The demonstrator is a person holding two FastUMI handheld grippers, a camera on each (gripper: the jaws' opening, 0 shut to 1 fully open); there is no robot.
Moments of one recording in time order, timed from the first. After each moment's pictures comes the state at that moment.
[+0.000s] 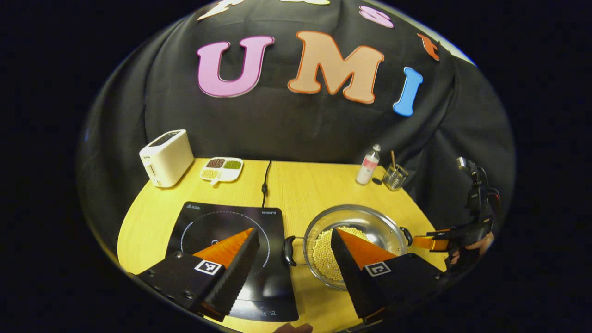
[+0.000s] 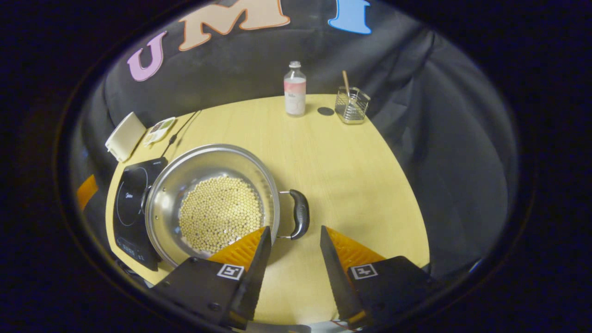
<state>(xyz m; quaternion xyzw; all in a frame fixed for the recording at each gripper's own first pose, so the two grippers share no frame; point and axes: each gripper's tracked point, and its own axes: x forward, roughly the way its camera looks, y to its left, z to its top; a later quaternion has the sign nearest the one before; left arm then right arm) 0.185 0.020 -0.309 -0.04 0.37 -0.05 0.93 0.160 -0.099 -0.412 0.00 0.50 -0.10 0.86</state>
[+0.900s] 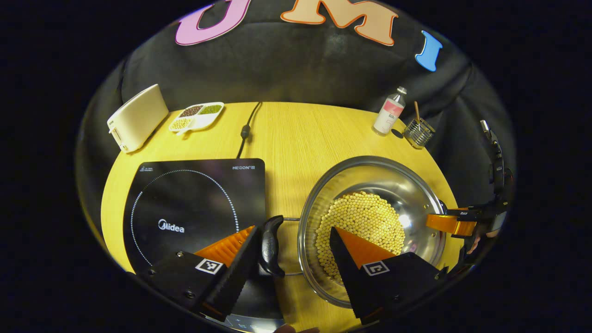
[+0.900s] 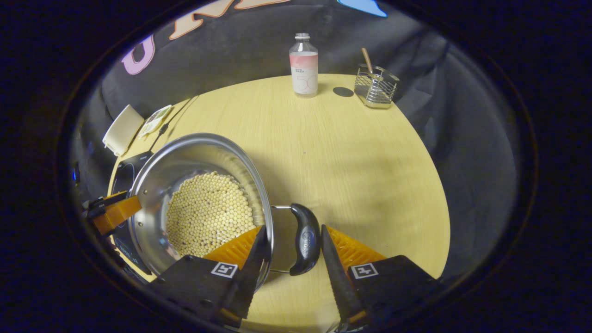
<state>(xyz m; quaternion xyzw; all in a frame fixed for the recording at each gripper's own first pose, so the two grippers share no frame) 0.206 -0.002 -0.440 -0.03 0.50 -0.04 0.86 0.197 -0.109 -0.479 0.01 0.55 -0.07 0.83</state>
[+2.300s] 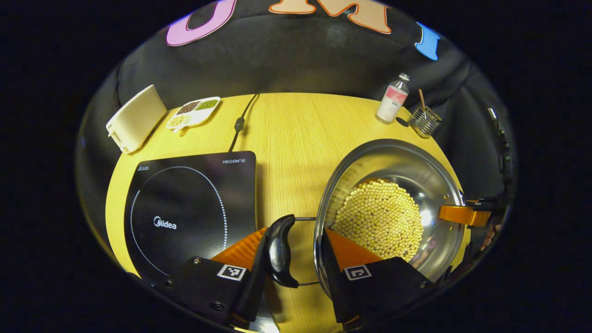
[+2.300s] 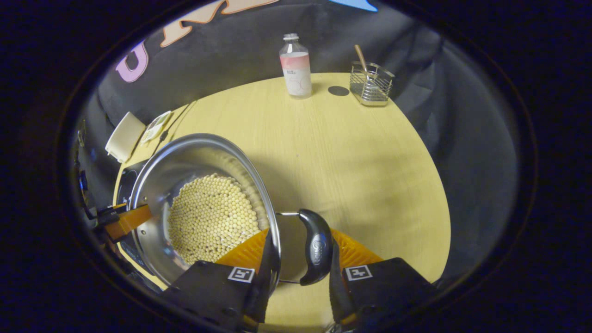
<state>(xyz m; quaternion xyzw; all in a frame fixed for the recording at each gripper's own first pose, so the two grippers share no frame) 0.208 -0.011 -0.441 -0.01 0.52 -0.03 0.85 0.199 -0.118 -0.468 0.03 0.55 -0.06 0.83</state>
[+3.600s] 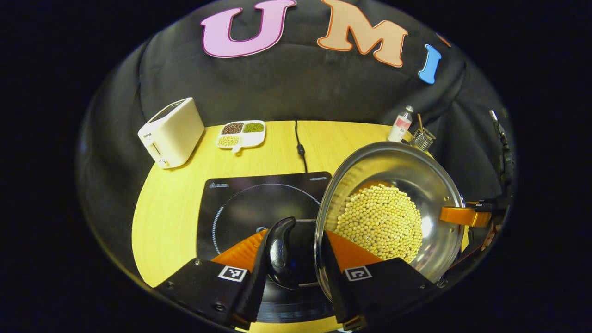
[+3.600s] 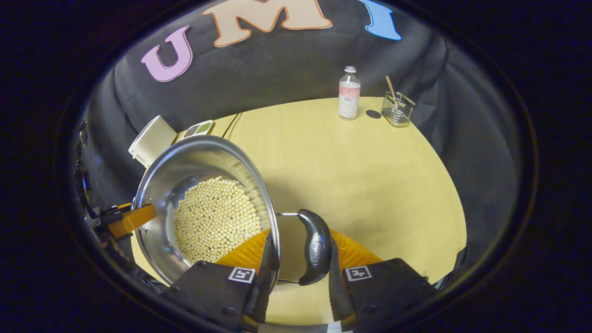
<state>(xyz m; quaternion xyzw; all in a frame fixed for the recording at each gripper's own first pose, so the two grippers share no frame) 0.184 0.145 -0.369 -0.01 0.47 -0.05 0.88 0.176 0.057 -0.409 0.04 0.50 -0.07 0.86</state>
